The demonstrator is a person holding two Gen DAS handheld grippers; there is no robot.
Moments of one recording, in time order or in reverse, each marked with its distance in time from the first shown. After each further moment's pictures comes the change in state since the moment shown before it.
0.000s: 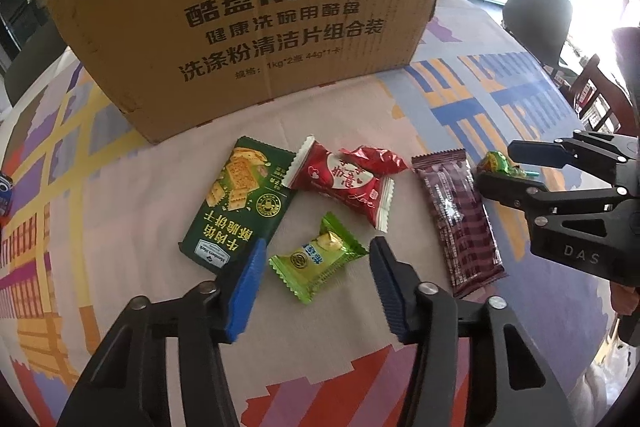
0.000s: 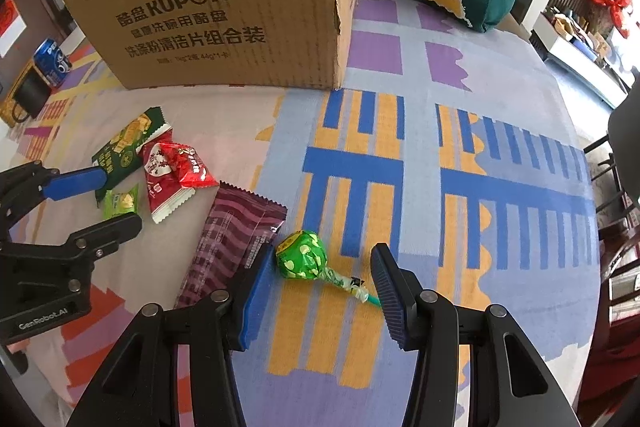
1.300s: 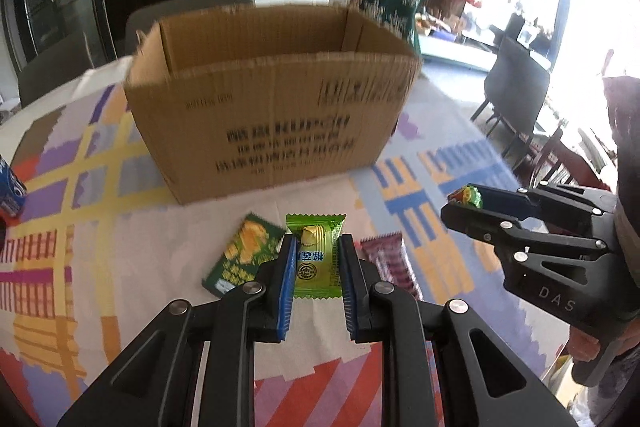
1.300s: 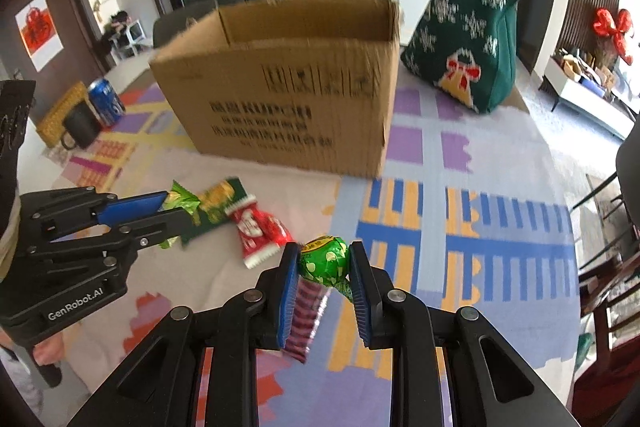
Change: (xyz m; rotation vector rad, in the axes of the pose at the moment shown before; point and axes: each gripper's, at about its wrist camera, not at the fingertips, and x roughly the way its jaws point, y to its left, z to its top) left arm -0.089 0.007 0.018 -0.099 -0.236 -0.084; right arm -0.083 0.025 0.011 -0.030 -0.225 0.086
